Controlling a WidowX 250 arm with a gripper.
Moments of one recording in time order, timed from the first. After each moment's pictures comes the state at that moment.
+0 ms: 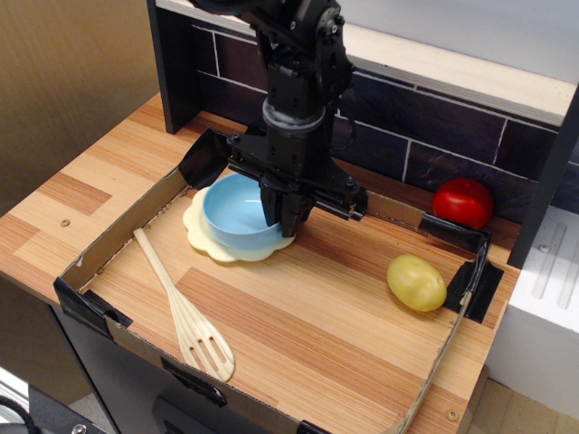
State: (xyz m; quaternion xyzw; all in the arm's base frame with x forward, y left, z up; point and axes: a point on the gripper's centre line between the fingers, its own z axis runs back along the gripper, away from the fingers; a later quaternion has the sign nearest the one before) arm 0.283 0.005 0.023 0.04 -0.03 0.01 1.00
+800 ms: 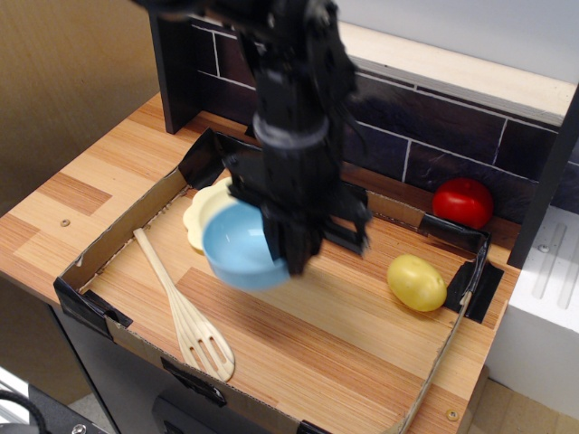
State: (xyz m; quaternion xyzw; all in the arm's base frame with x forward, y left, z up) arm 0.228 -0.043 0.050 -0.02 -0.02 -0.05 1.00
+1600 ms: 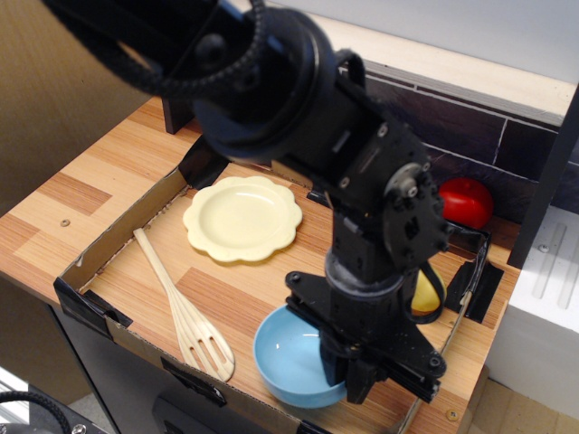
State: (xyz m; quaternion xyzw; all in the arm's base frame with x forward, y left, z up) arm 0.192 -0.095 0.021 -0.02 -0.02 -0.06 1.00
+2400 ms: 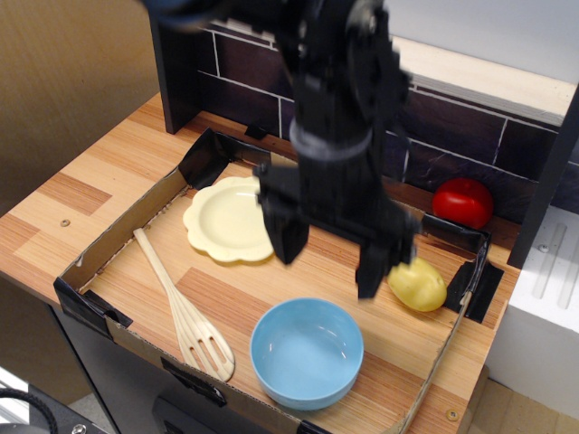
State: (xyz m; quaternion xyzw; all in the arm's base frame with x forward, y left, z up) arm 0.232 -0.062 0.074 -0.01 -0.05 -0.01 1.00
